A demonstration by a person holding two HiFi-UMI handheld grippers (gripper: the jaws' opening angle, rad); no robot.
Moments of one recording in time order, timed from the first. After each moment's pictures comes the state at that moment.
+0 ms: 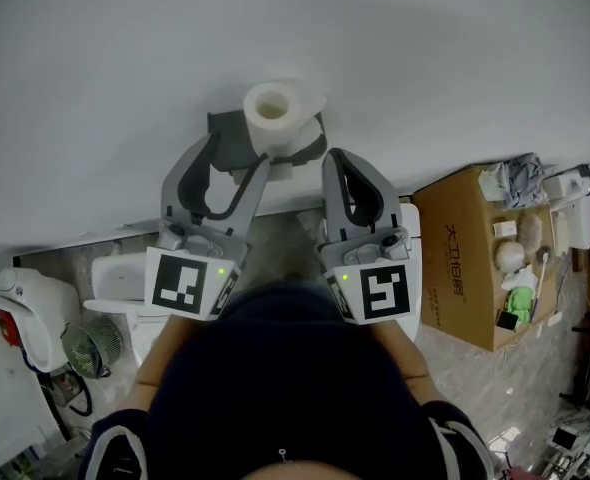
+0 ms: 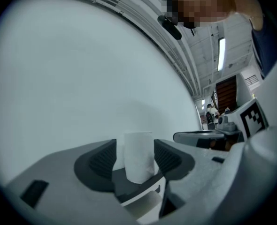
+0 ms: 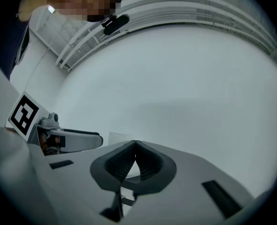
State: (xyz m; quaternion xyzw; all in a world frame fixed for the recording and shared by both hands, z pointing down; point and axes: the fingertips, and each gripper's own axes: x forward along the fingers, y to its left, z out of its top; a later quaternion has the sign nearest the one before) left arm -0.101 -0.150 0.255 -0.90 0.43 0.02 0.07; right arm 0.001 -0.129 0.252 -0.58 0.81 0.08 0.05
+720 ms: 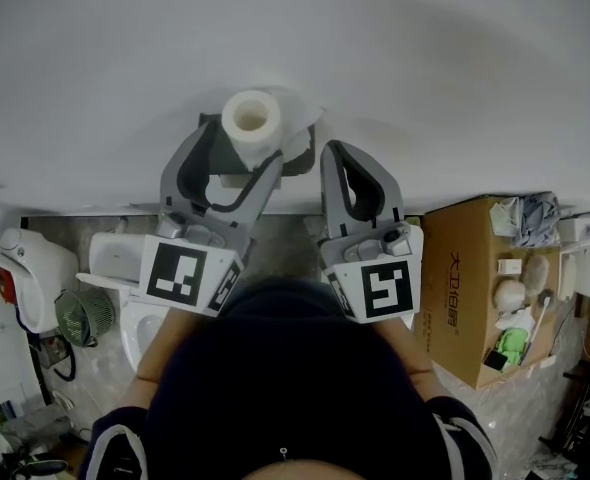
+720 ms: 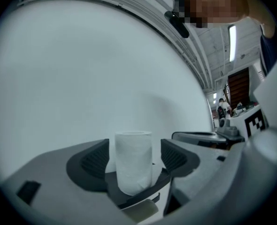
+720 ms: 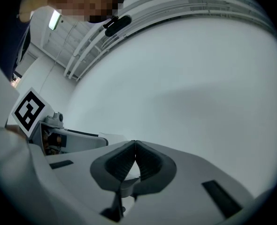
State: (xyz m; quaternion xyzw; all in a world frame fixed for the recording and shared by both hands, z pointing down) left arm -0.070 -0.172 0.255 -0.87 0.49 -0.01 0.04; right arm 0.024 -0.160 0.249 -0.50 0.86 0.09 0.07
